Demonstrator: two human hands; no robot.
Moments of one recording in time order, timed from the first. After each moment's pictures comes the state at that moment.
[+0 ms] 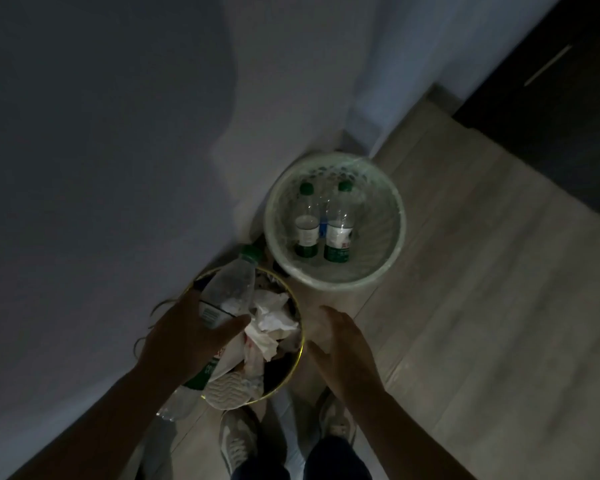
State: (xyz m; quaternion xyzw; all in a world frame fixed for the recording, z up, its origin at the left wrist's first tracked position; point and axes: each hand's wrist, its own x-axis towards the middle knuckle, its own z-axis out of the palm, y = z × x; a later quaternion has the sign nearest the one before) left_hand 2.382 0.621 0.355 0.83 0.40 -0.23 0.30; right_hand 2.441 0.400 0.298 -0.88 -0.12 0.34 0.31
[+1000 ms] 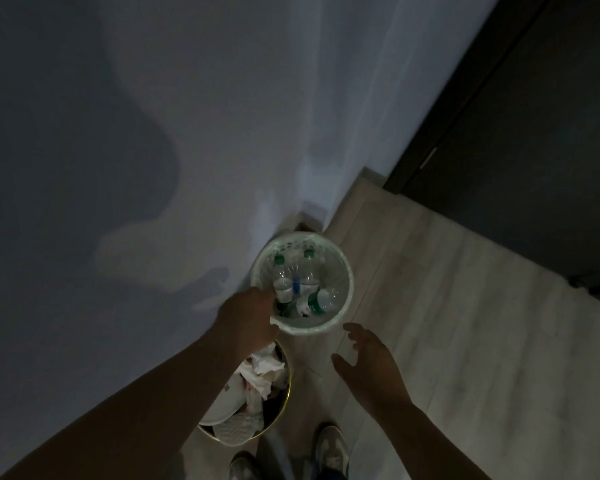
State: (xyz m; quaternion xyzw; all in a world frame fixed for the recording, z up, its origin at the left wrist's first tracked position) left_hand 2.491 0.584 0.495 0.95 0.07 -0.25 0.17; right_hand 2.480 0.364 0.476 -0.92 -0.03 0.28 0.29
